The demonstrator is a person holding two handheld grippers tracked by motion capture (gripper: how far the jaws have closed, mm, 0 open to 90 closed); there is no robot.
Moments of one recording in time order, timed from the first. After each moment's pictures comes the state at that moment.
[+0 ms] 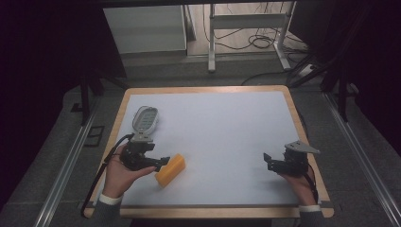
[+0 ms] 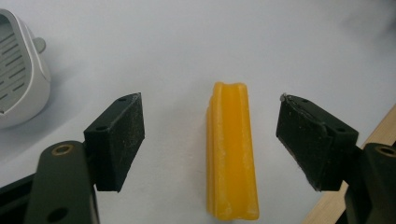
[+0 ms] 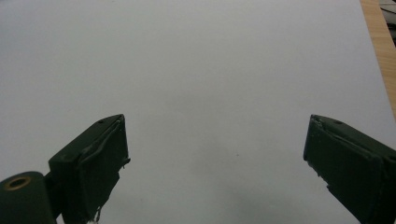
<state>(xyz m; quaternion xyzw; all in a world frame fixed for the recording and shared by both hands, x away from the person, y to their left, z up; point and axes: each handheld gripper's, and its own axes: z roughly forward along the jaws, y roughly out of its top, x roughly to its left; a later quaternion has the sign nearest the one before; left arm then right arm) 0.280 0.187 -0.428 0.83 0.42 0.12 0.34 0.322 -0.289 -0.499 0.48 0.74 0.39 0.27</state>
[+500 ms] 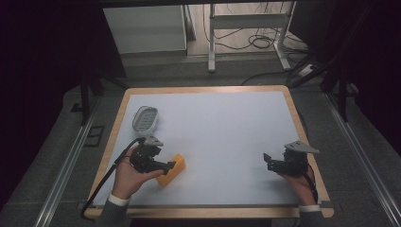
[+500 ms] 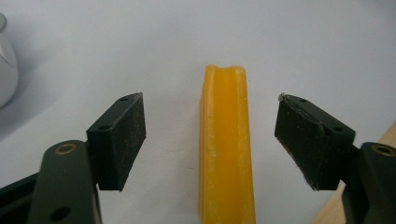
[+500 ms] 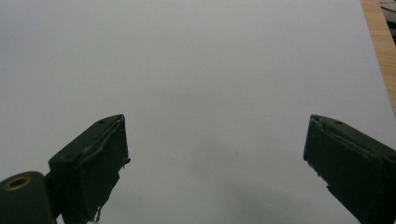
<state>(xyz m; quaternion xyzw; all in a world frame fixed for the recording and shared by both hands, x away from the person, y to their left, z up) 0.285 0.164 -0.448 0.85 0.42 0.11 0.30 0.322 -0.289 -0.500 0.48 0.74 0.38 0.26</state>
